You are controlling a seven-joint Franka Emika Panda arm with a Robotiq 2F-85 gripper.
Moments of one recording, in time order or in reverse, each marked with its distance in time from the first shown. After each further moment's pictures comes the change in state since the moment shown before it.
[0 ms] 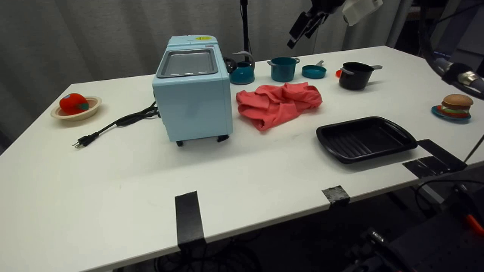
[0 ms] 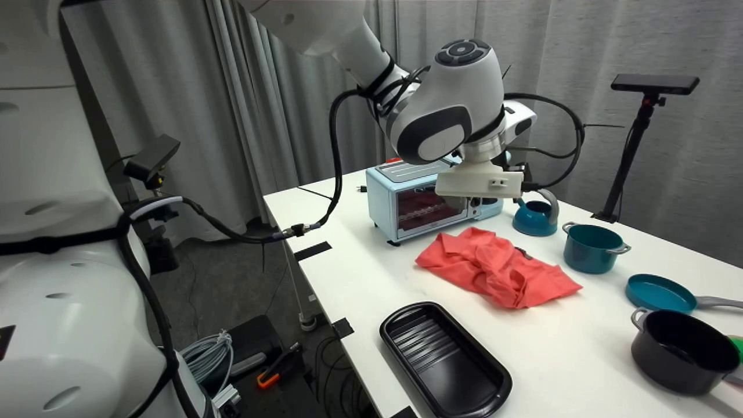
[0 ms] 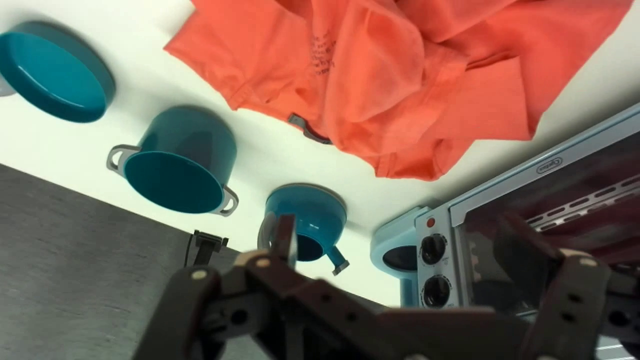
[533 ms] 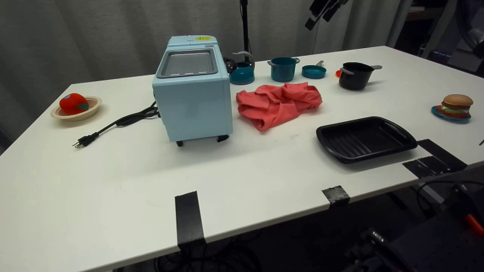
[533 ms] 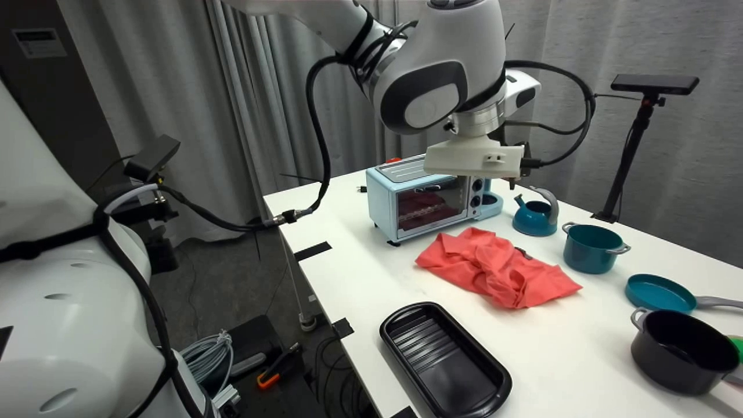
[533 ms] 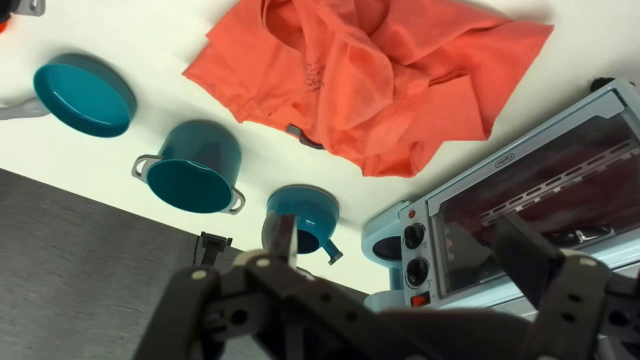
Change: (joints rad) arm -0.014 -0.207 -0.042 -0.088 -0.010 -0.167 0.015
